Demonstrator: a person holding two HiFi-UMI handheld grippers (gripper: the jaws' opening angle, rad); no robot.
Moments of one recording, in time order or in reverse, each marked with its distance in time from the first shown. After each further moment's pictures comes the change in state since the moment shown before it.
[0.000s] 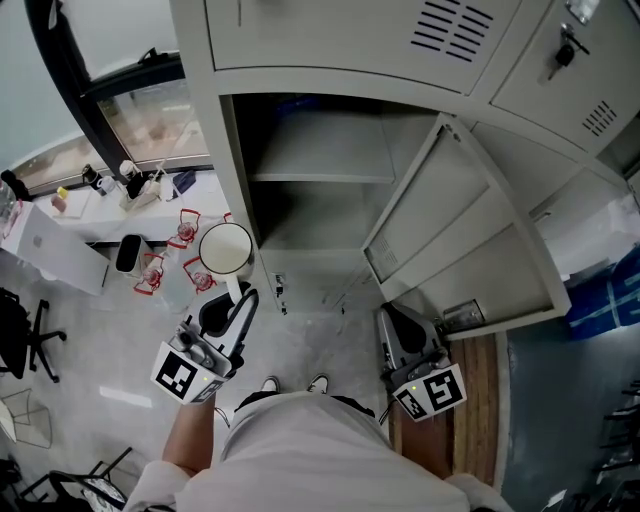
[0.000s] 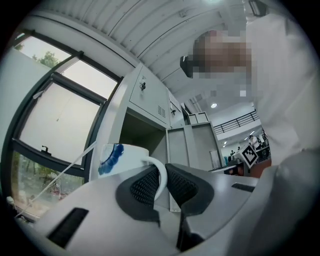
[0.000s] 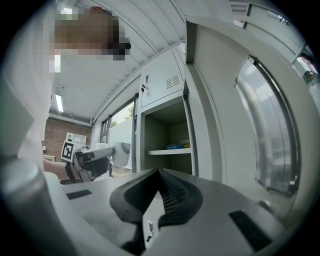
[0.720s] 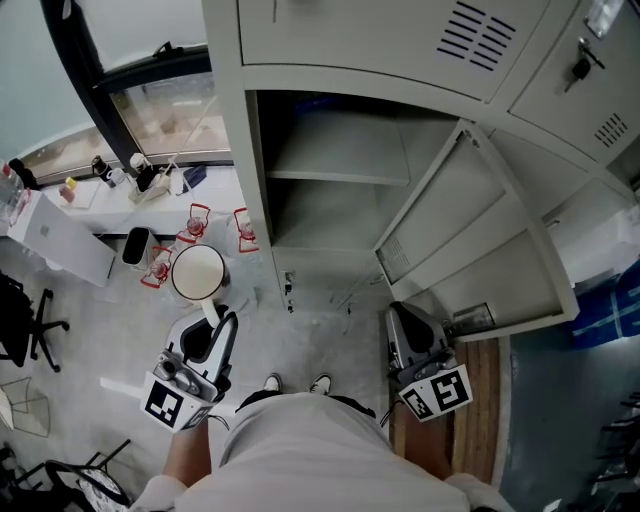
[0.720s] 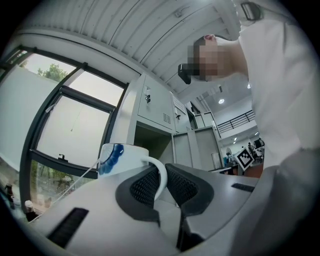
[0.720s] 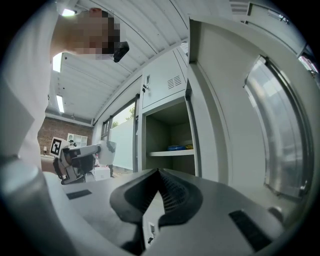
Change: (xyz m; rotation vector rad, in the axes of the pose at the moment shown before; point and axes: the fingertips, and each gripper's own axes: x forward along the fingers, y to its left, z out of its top) left arm -0.061 0.001 0.022 0.038 0.013 0.129; right arm 0.006 0.005 0.005 0.000 -0.007 0.012
